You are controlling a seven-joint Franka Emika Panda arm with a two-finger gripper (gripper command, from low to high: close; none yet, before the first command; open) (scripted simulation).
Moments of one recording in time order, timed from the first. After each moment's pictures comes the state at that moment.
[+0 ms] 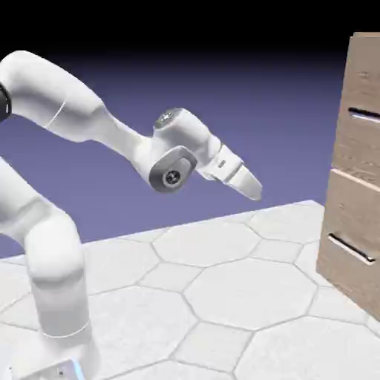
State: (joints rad) arm -0.01 -0.55 0.03 -2.79 -0.05 3.04 0.69
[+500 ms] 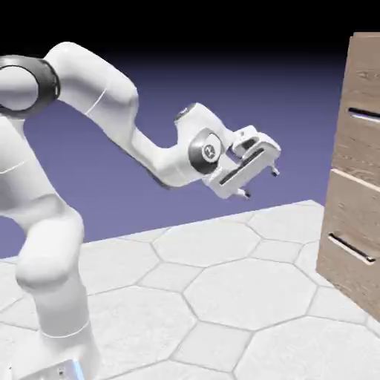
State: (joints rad) arm -0.33 -0.28 0.37 -2.51 -0.70 3.01 0.11
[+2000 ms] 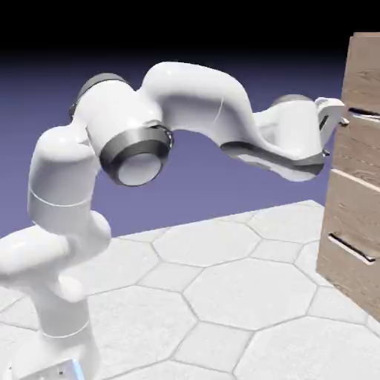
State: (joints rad) arm -1.29 0.54 1.39 -1.69 -2.66 2.94 -1.63
